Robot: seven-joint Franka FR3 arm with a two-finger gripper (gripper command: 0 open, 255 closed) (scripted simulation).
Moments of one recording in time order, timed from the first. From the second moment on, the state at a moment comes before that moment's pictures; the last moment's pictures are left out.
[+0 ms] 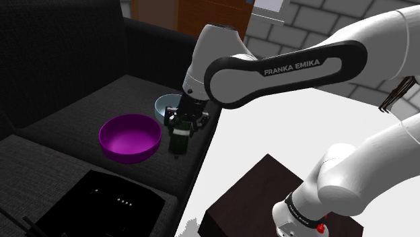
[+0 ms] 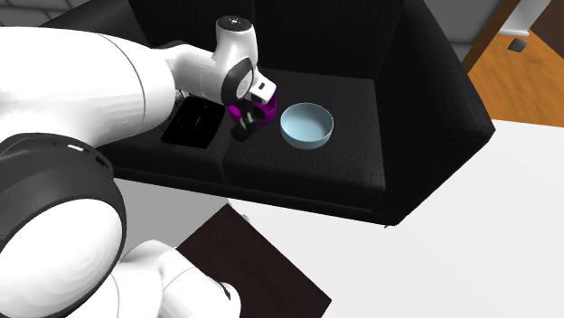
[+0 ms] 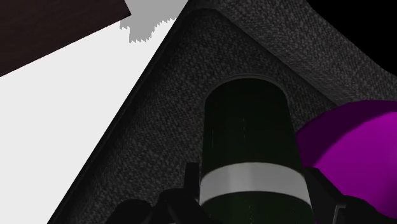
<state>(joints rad) 0.13 -0.27 0.38 -2.34 0.26 2.24 0.83</state>
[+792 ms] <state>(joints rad) 0.12 -0.31 0.36 -2.22 0.25 2.07 0.85</state>
